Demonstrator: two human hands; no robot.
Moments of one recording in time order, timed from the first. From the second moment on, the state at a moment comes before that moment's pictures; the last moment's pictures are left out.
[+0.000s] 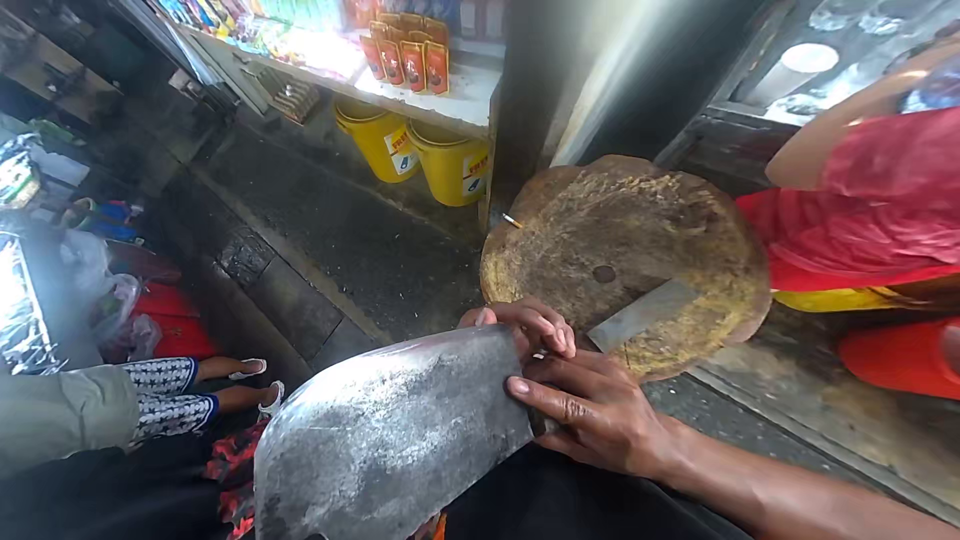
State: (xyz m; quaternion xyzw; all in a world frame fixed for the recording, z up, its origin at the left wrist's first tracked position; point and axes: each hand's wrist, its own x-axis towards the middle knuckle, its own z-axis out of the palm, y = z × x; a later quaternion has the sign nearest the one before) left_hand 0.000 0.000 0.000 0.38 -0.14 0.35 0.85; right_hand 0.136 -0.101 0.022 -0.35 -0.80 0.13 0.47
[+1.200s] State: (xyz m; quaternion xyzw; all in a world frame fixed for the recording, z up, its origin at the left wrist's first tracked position) left_hand -0.071 0.010 0.098 0.35 -0.10 0.56 0.74; right_hand 0.129 -0.112 0.012 -0.34 -0.80 0.15 0.47
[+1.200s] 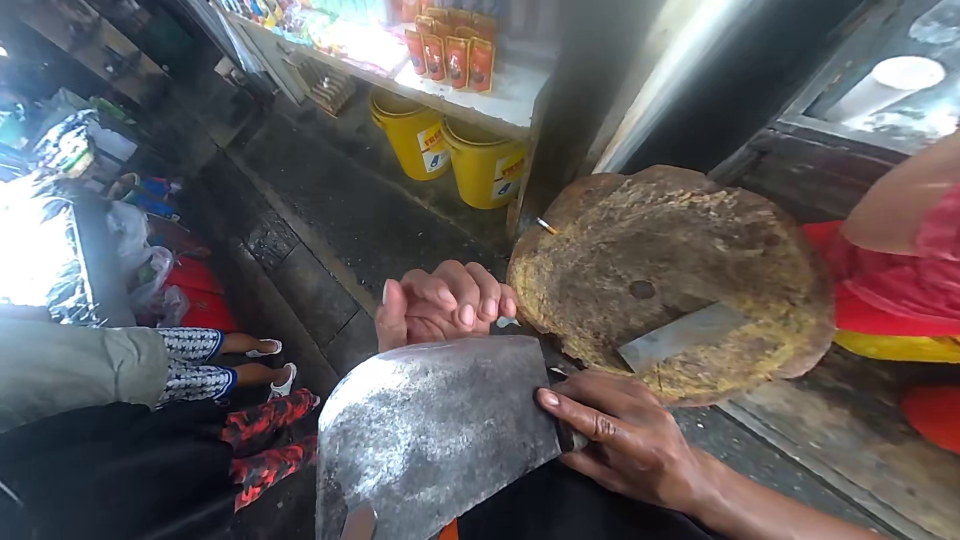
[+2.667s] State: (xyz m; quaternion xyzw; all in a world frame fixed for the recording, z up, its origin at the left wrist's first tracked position) left_hand -0.127 -0.056 0.053 0.38 0.48 0.53 0.59; right_hand 0.115 -0.049 0.000 -0.52 -0.76 0.33 0.19
